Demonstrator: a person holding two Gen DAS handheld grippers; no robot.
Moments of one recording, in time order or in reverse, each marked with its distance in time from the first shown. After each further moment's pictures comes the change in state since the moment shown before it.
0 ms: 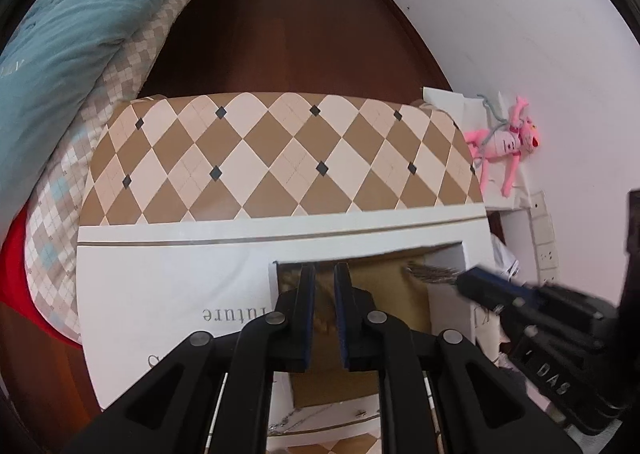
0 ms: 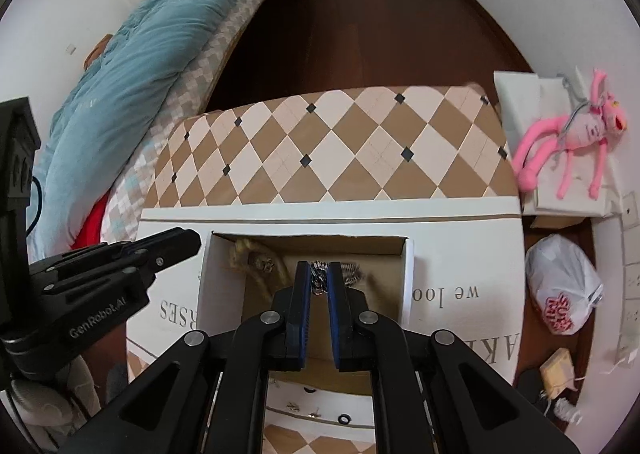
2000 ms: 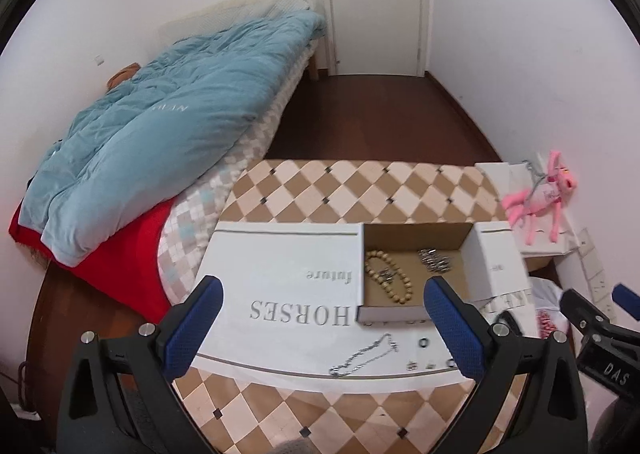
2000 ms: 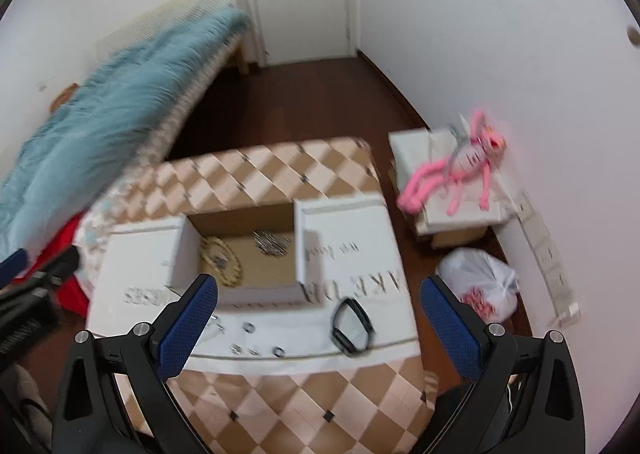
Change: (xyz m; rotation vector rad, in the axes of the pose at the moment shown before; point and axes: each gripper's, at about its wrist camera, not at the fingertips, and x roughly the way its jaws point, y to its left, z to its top) left arm -0.122 -0.016 -0.157 -0.020 -0.427 0.346; right arm -0.136 0.001 -0.152 0.052 -0.343 -0.317
